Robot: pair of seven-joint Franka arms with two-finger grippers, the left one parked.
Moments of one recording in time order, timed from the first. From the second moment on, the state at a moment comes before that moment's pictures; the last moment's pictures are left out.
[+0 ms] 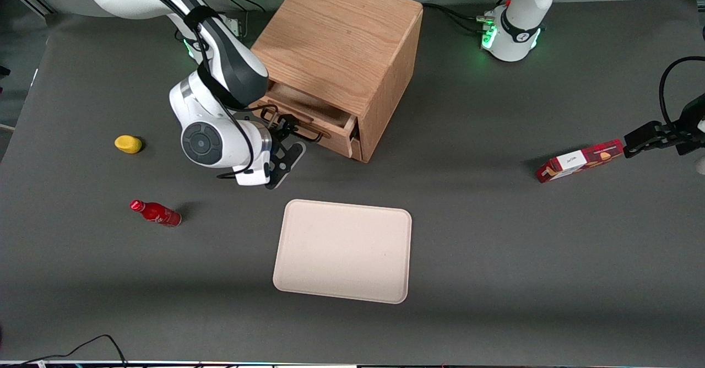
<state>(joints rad) 0.14 0.38 0.39 -1.72 0.20 1.77 -0.35</state>
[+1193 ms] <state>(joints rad) 0.14 0.38 0.47 -1.74 0.20 1.79 -0.27</state>
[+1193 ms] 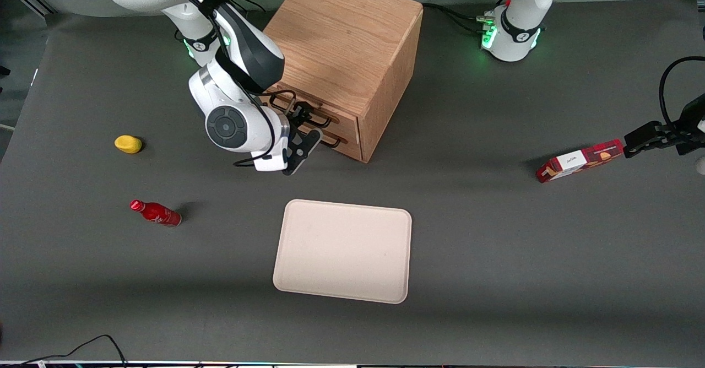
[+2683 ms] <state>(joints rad) 0.11 0.37 0.48 -1.65 0.20 1.72 -0.25</state>
